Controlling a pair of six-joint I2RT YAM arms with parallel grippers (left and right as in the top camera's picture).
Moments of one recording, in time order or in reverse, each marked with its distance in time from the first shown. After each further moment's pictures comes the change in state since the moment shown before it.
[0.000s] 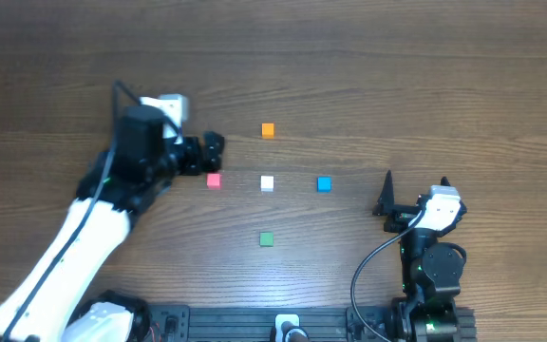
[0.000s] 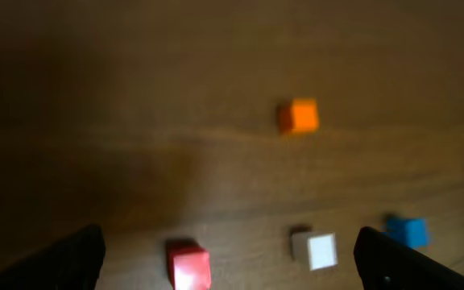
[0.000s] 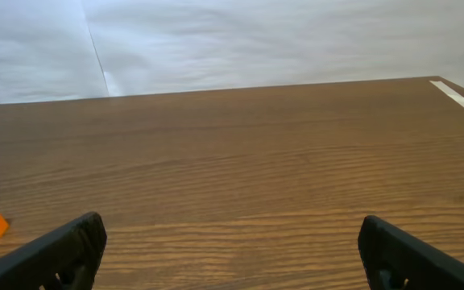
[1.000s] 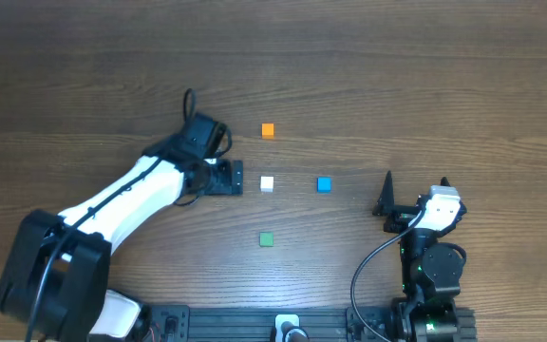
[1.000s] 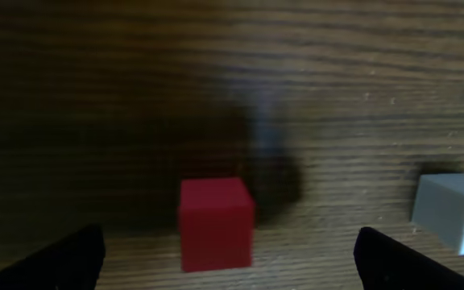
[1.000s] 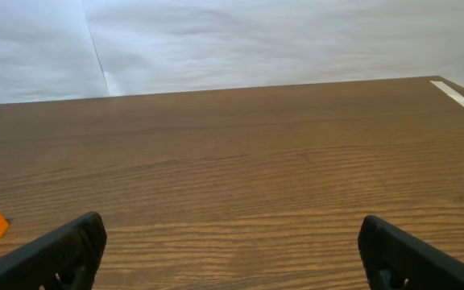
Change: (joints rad) left arm -0.152 0.362 0.106 -0.201 -0.139 -0.075; right arm 0.000 0.000 0.000 0.000 0.000 0.000
